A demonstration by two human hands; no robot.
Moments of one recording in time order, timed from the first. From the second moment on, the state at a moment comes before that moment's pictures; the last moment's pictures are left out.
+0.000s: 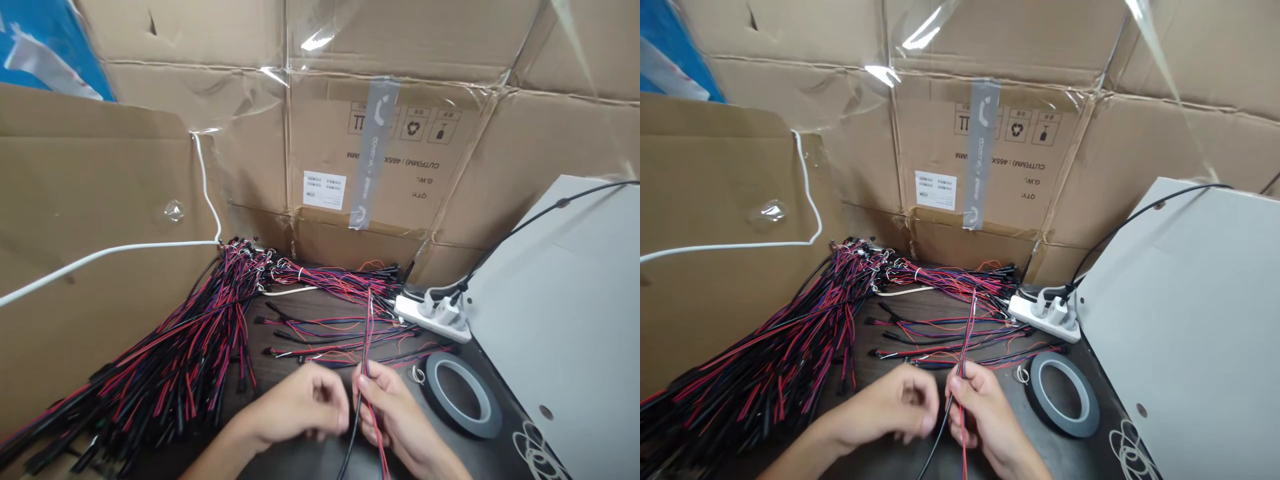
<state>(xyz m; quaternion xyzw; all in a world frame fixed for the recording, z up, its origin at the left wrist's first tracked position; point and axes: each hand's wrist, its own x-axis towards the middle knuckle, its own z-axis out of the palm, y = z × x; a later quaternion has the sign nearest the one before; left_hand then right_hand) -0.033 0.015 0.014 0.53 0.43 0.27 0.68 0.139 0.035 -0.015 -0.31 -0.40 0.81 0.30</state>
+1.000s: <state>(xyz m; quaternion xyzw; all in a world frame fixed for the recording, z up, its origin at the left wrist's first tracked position) -0.034 0.025 -0.001 0.30 0.46 0.56 0.62 0.113 0.025 -0.045 -0.38 -0.56 0.70 0.22</state>
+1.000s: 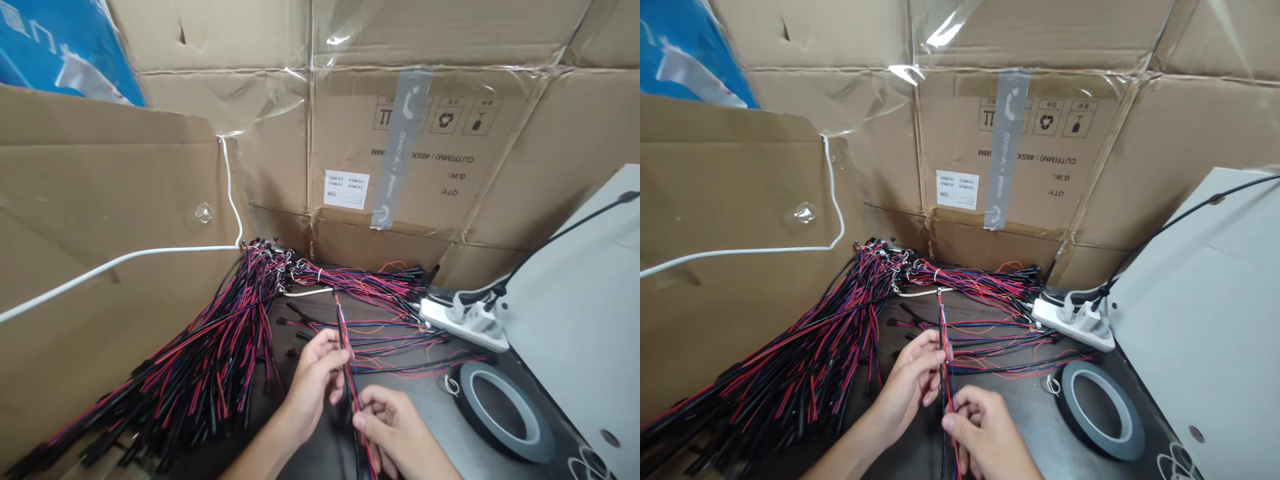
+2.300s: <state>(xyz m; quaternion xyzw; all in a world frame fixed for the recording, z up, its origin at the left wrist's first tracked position) 0.001 0.012 -0.018 0.45 0.53 0.44 0.57 0.140 0.043 -0.014 -0.43 -0.48 0.63 0.43</state>
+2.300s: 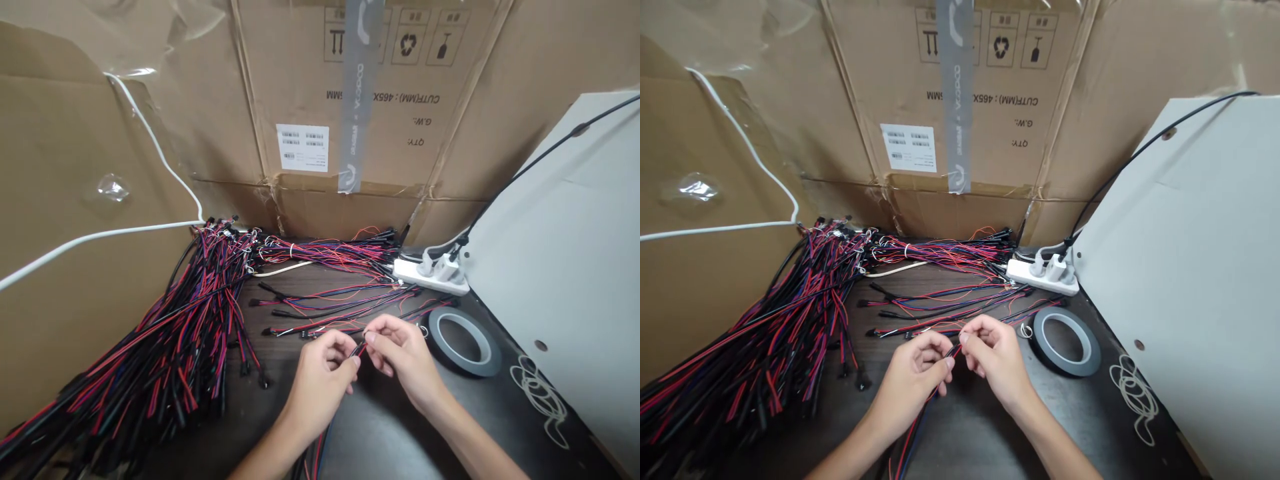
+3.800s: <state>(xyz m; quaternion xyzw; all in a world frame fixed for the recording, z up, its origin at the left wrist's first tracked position) -0.022 0.012 0.003 0.31 0.34 0.29 0.84 0.207 0.071 0.013 -0.33 -0.38 0.55 0.67</state>
